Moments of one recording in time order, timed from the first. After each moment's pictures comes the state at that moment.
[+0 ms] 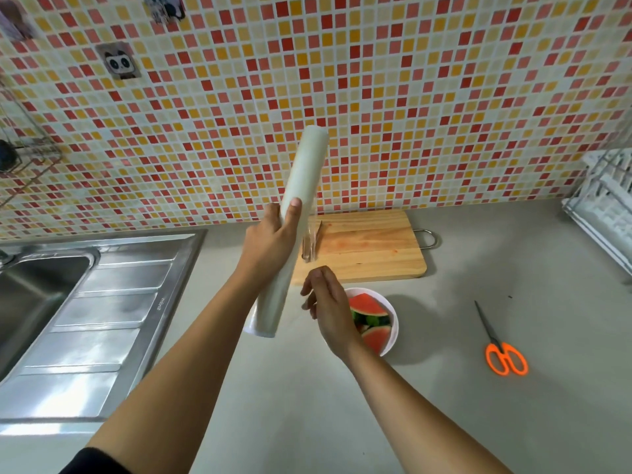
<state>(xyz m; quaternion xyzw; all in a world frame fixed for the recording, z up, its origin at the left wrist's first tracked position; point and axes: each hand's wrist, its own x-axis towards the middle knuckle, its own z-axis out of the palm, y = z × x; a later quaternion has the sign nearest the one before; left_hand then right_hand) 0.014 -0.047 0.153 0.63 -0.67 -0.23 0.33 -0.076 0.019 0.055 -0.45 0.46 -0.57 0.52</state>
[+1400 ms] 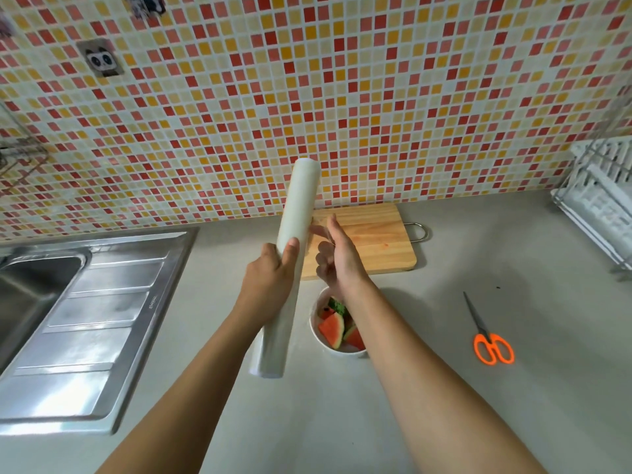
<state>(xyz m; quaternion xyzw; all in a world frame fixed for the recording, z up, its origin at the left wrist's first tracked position) 0.003 -0.003 0.124 0.68 -0.64 -0.25 0.24 -0.116 -0.024 0.101 -0.22 0.47 -0.57 0.64</state>
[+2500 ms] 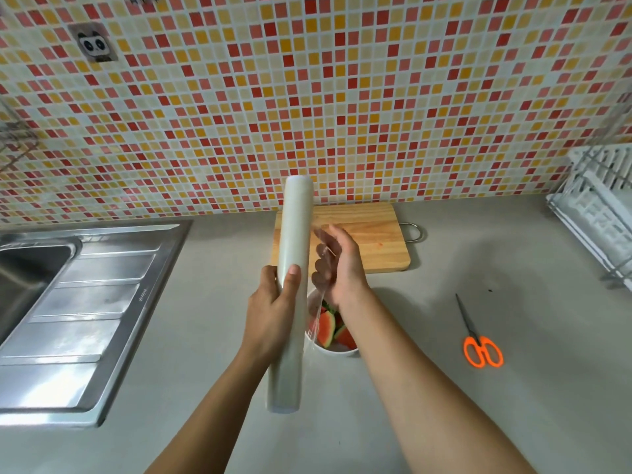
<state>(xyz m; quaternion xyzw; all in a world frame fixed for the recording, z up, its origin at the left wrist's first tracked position) -0.007 0.040 0.091 0.64 -0.58 -0.33 0.37 -0.124 -0.017 0.095 -0.11 0.43 -0.55 0.71</state>
